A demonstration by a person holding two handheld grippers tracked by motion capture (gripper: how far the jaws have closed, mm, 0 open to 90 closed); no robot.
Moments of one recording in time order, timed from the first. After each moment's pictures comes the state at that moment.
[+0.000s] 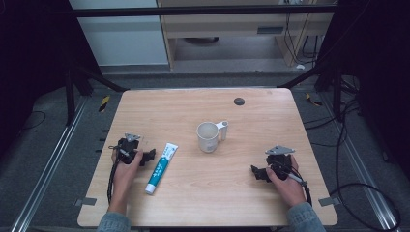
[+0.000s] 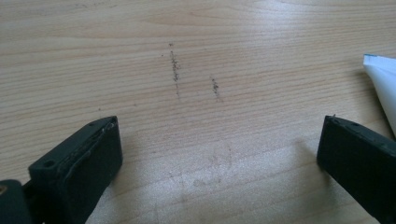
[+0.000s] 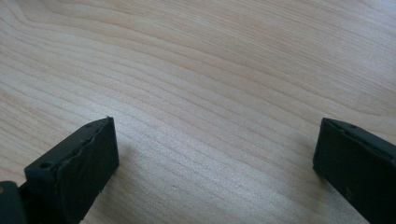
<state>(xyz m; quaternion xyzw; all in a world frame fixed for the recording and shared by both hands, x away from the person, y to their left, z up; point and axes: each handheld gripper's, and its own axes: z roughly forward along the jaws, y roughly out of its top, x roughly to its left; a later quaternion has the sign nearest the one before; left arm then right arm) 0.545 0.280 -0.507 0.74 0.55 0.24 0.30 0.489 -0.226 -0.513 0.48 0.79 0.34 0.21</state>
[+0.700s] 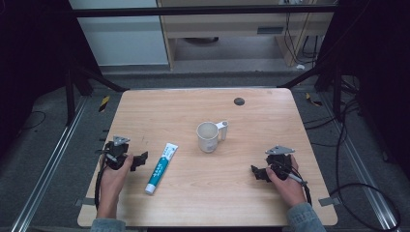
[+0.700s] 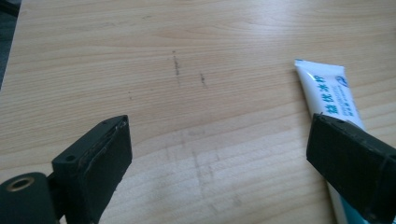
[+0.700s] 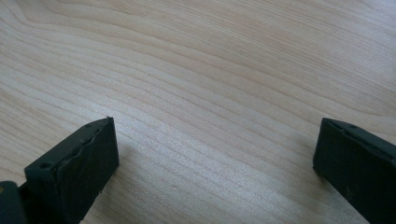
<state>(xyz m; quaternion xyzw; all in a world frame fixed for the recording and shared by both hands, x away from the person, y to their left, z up) 0.499 0.287 -0.458 0.74 0.55 0.23 0.31 0.489 -0.226 -0.513 0.48 0.79 0.33 0.21</state>
